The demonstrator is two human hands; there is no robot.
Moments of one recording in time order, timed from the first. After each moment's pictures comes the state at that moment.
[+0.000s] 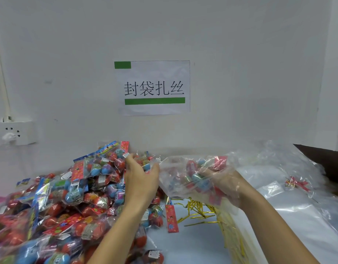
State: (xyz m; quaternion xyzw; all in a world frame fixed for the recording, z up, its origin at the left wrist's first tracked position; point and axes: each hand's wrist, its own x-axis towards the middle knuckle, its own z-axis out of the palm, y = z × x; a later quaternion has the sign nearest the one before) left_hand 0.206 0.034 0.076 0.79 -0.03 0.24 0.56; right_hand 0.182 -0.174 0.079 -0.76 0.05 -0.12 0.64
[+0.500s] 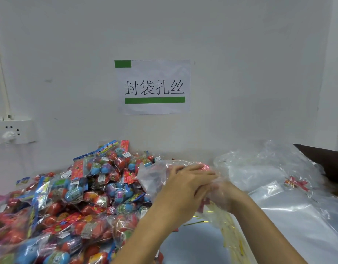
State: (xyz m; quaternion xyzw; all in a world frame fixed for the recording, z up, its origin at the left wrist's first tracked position) left_hand 0.164 -0.013 0.080 0.79 -0.46 0.29 0.28; right_hand 0.168 -0.155 0.075 -0.73 -0.08 -0.05 0.68
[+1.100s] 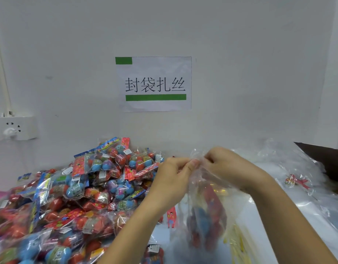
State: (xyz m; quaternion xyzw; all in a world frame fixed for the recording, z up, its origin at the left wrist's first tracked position) left_hand 0.172 -0.002 0.090 0.76 -0.32 0.16 0.54; right_hand 0.145 -0.155 0.134 -0.95 -0.06 -0.15 0.28
